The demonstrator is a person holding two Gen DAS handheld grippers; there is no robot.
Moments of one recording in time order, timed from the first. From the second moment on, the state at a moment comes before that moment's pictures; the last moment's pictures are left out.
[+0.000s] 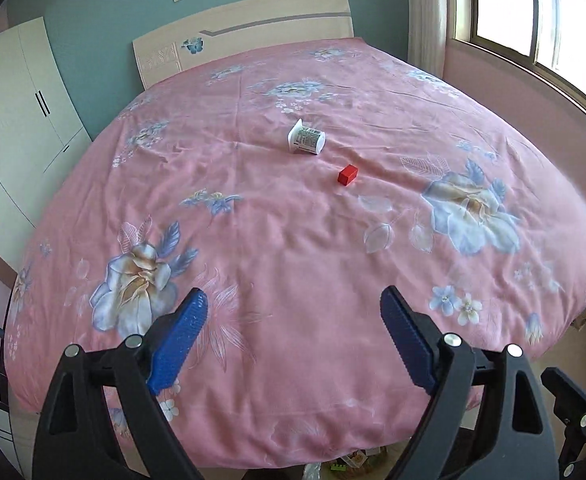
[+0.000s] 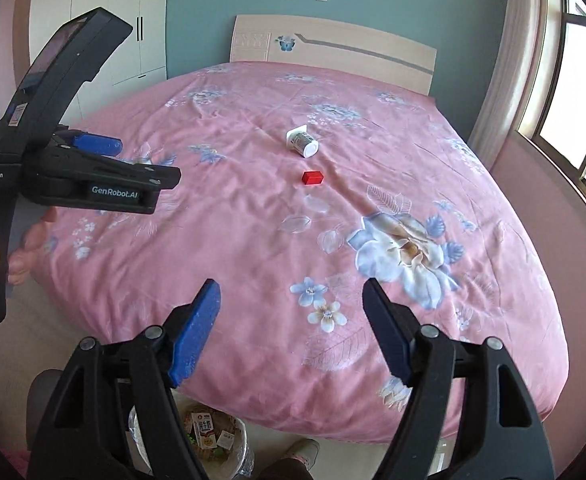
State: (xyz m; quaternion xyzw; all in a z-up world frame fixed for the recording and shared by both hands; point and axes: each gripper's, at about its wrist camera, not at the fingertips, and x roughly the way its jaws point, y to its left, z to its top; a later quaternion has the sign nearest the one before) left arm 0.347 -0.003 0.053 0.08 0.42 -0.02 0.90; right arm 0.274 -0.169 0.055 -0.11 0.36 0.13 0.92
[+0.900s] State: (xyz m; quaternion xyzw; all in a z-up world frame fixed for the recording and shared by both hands) left arm 0.649 -0.038 -0.008 -0.06 0.50 0.02 0.86; right arm 0.539 -0.178 -0.012 -0.08 0.38 0.25 0.89
